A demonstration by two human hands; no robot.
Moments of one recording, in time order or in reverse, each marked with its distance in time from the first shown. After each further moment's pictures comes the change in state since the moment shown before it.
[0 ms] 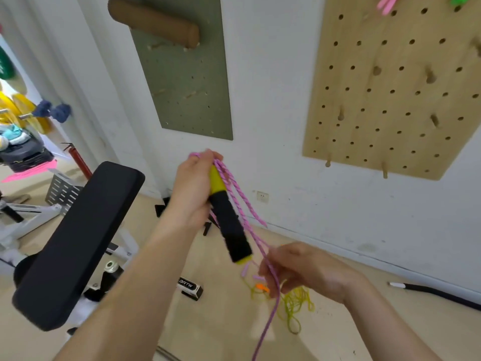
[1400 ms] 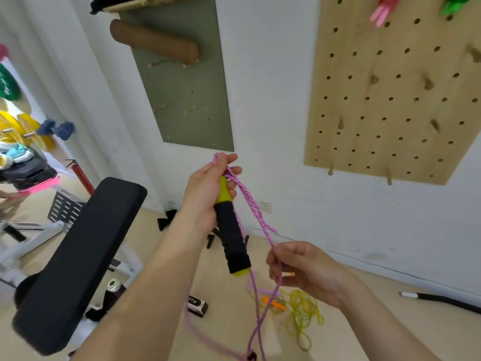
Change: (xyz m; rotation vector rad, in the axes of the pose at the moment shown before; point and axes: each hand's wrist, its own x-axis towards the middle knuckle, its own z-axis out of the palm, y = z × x) left_hand 0.026 -0.002 0.010 -0.155 -0.145 -0.064; right_hand 0.032 0.012 -0.009 0.311 0.130 -0.092
